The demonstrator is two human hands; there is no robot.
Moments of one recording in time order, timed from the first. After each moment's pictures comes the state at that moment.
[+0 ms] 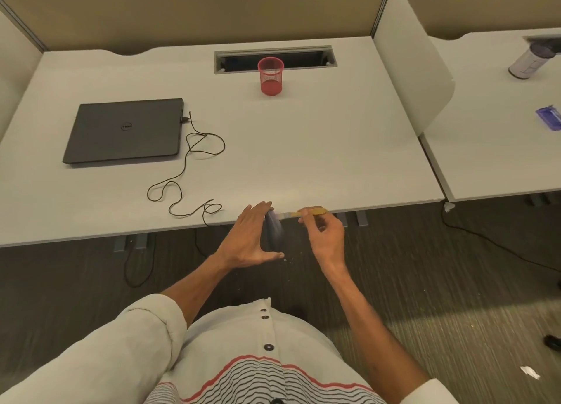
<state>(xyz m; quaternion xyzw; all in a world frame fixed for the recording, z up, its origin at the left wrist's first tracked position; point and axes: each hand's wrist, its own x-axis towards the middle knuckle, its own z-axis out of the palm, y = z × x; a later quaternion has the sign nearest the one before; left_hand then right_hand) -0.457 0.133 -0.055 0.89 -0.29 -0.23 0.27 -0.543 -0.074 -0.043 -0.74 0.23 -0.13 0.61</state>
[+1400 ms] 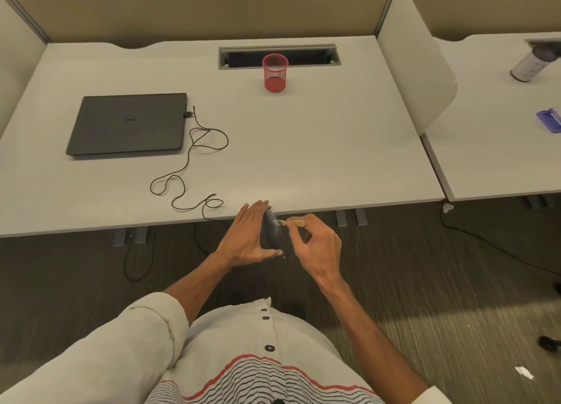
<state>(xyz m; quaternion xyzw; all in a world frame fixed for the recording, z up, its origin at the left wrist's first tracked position) -0.465 0.139 -0.059 0.91 -0.29 -0.21 0.22 -0.565 -0.047 -0.030 -0.90 0.13 -0.17 0.38</state>
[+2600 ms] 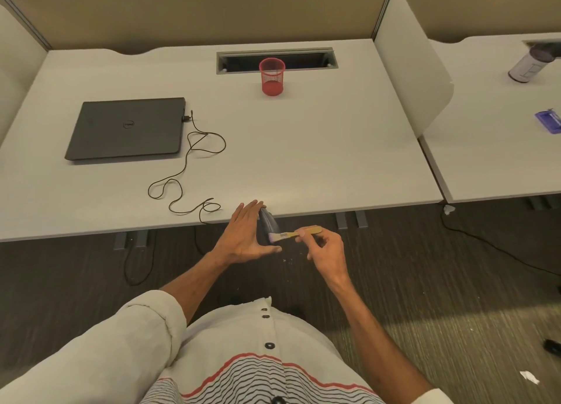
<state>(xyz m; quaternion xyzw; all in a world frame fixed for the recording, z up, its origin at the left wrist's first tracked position) -0.456 0.133 -0.055 0.91 -0.25 -0.23 0.24 -0.575 -0.080 -0.058 -0.77 0.23 -0.06 0.59</state>
